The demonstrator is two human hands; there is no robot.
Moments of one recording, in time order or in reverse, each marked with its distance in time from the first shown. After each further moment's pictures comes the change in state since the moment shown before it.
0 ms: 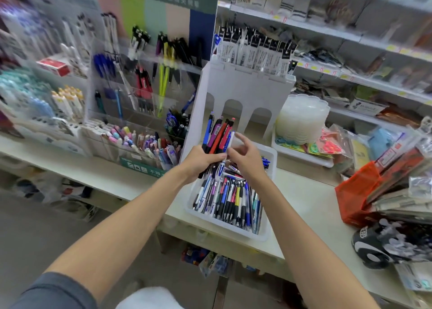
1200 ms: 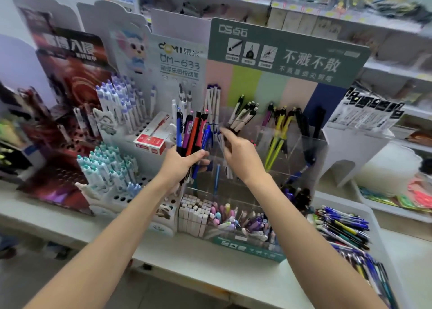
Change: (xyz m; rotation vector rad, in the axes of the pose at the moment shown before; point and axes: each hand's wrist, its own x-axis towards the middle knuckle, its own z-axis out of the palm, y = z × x) left_hand 0.057 0.087 -0.374 -0.134 0.214 0.201; right_hand 0.183 -0.159 0.300 -0.787 0.109 -0.530
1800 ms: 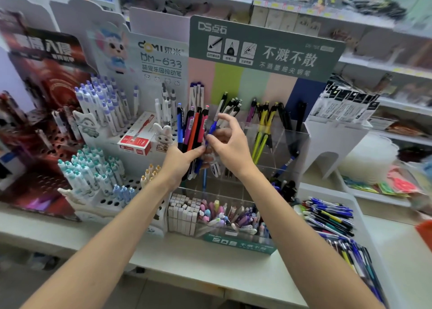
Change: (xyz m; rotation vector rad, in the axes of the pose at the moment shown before) left_hand -0.002 0.007 0.030 -0.068 -0.099 0.006; right_hand -0.006 -0.020 -0.027 0.677 0.140 0.262
